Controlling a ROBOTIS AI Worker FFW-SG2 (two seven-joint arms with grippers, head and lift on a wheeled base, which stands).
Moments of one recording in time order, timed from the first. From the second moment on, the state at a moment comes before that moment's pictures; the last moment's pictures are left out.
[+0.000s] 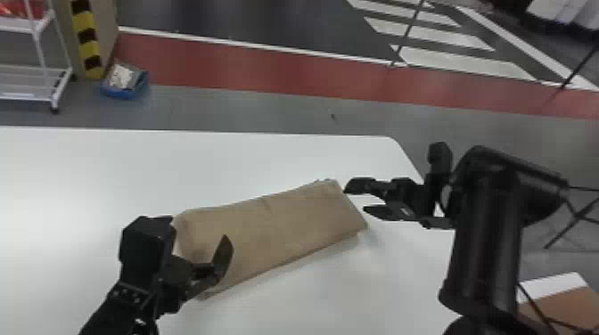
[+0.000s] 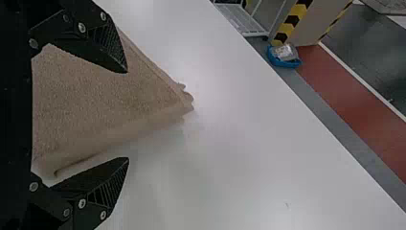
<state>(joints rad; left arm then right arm) 0.30 0.00 -0.35 -1.97 -0.17 0.42 -0.13 -0.51 -0.11 -0.55 -1.45 0.23 1.54 0.76</state>
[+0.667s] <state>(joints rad) 0.17 0.00 -0.33 -1.75 -0.13 0.24 -0.12 -0.25 -0.20 -0.72 -1.71 0.18 1.11 0.85</state>
